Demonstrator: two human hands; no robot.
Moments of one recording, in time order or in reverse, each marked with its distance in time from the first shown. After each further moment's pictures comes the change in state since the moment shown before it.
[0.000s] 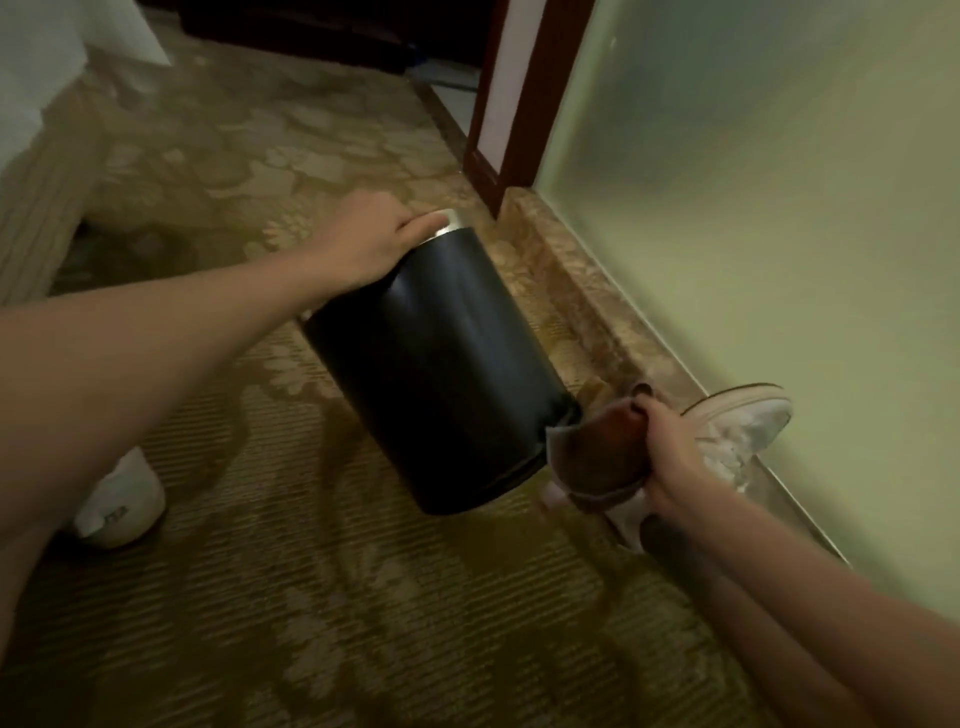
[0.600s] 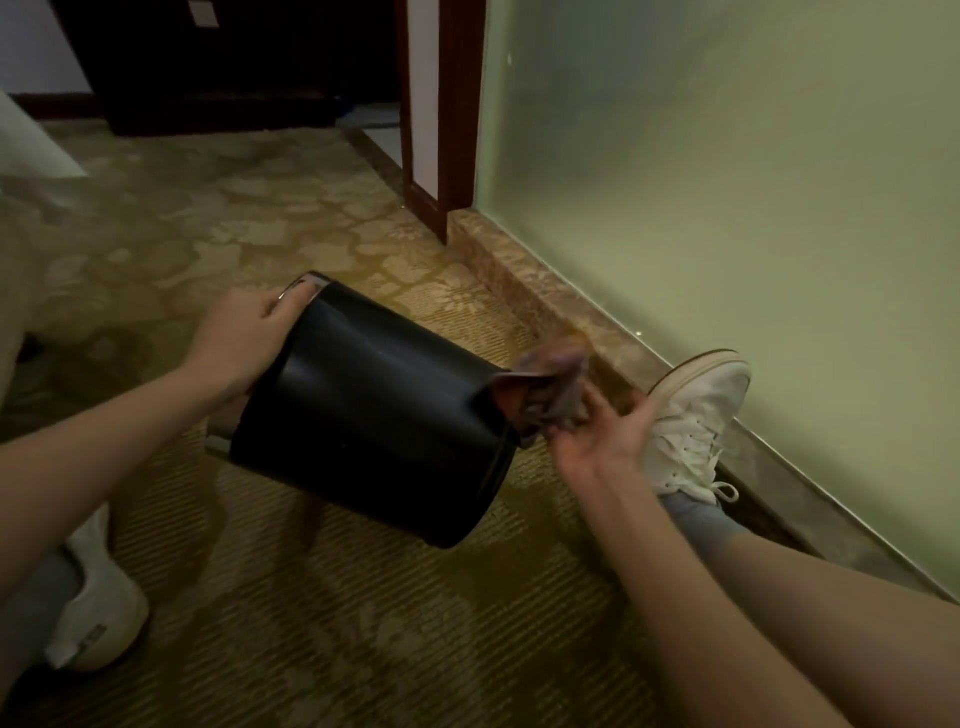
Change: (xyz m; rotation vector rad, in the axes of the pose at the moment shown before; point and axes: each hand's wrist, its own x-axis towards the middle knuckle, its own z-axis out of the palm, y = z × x) left_hand -0.027 -0.027 0.003 -0.215 0.022 -0.133; right_hand -0.002 0.001 0.032 0.976 -0.145 0.014
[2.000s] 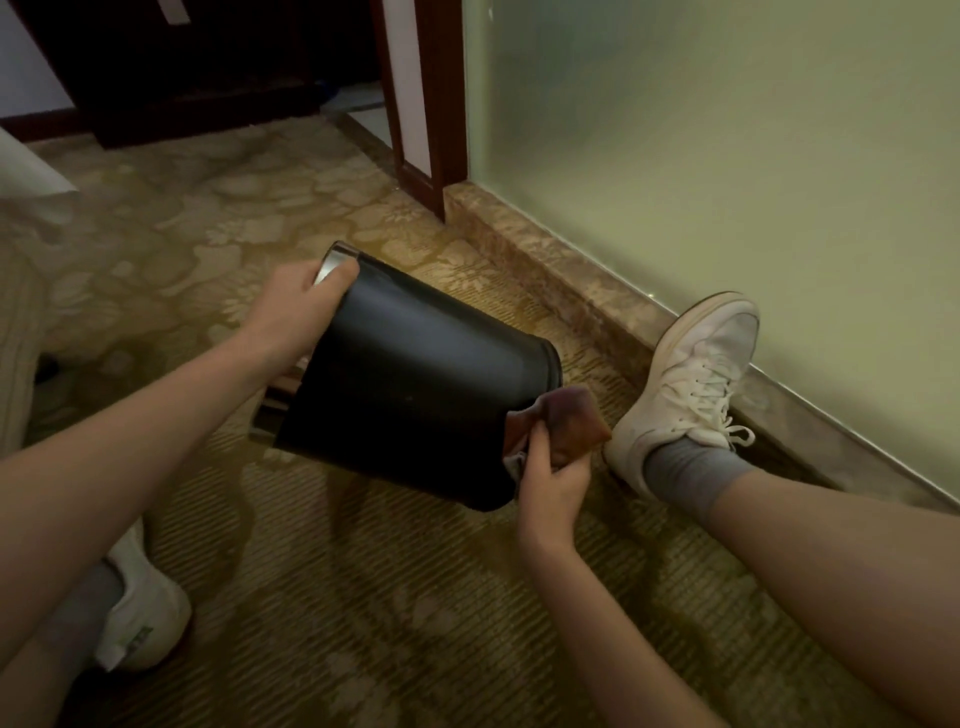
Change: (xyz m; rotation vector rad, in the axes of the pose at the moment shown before) left_hand -0.001 0.066 0.005 -0.186 -0.125 -0.111; right_hand -0.031 0.098 -0.049 -0.621 0.222 -0.326
